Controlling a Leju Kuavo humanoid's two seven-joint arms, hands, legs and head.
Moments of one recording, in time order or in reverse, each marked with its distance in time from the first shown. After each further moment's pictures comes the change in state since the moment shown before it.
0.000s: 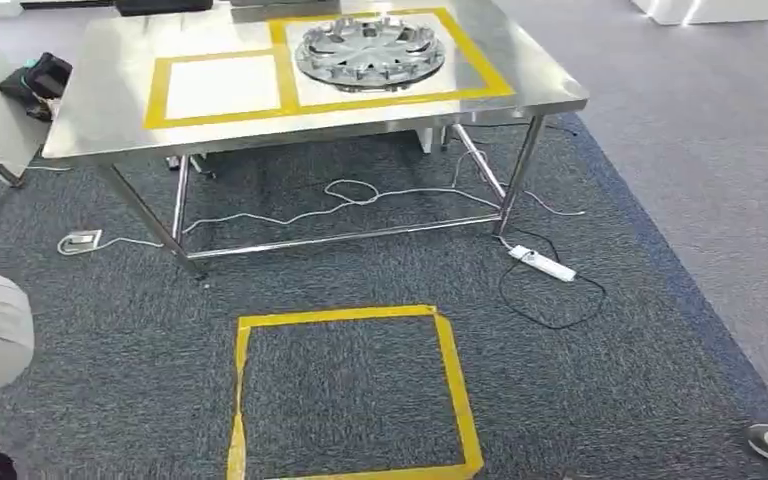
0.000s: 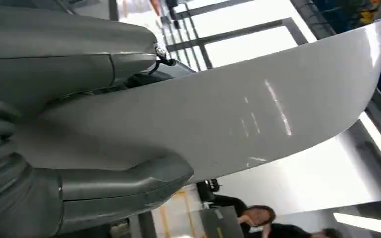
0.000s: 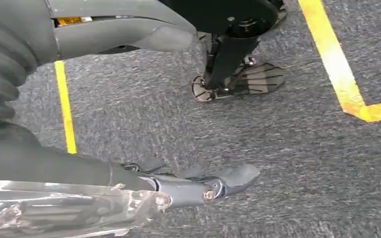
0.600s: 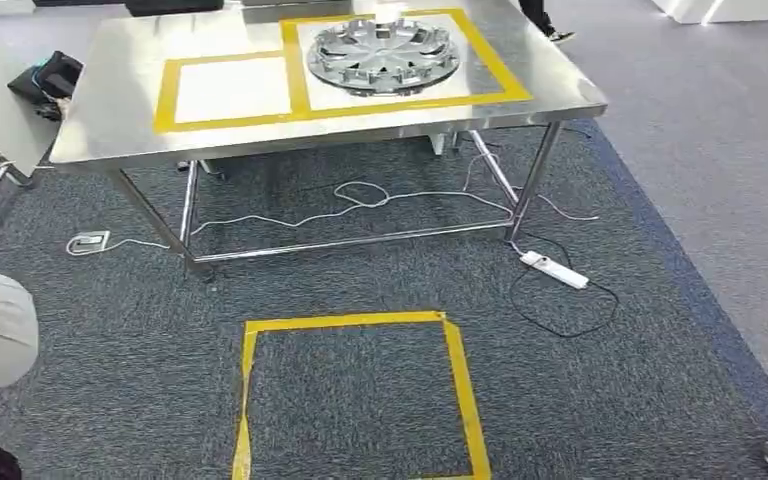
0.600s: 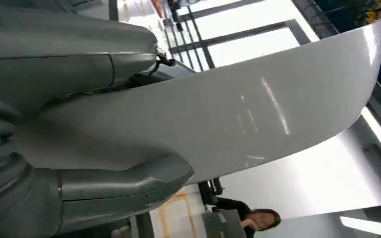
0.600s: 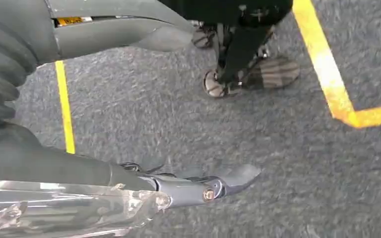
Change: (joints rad) left arm 0.000 -0.001 -0.003 0.001 -0.002 0.008 0.003; right arm 0.000 0.000 -0.004 0.000 0.005 0.000 0.003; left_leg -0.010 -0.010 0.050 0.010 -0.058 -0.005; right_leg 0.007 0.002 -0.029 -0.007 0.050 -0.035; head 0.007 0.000
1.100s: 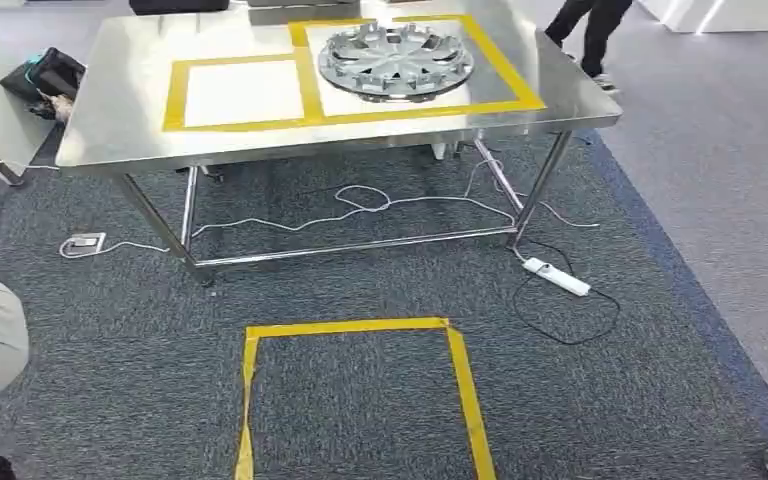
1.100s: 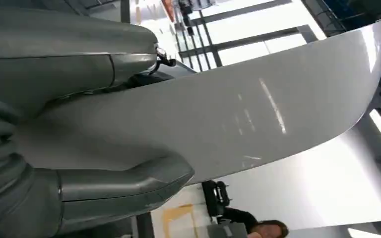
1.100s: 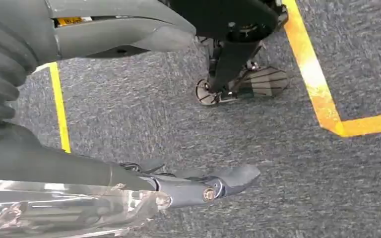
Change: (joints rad) left arm 0.006 0.001 -0.002 0.001 0.002 0.000 0.002; right arm -0.001 -0.002 -0.005 -0.001 0.000 0.001 -0.003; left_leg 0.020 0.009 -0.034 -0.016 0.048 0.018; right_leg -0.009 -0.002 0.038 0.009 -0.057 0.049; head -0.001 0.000
